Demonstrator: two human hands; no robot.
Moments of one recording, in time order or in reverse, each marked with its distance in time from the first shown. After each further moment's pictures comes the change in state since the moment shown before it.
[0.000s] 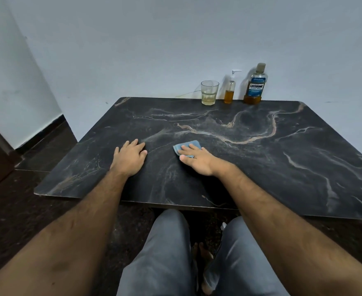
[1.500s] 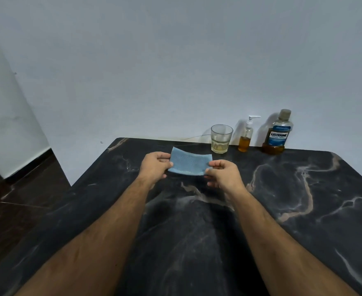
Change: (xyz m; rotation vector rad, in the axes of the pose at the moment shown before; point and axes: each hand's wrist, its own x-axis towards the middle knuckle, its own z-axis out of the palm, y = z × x) left_hand 0.198 0.078 -0.028 -1.036 0.050 -0.203; right_hand 0.154 0.070 -0.095 1.075 0.559 0.284
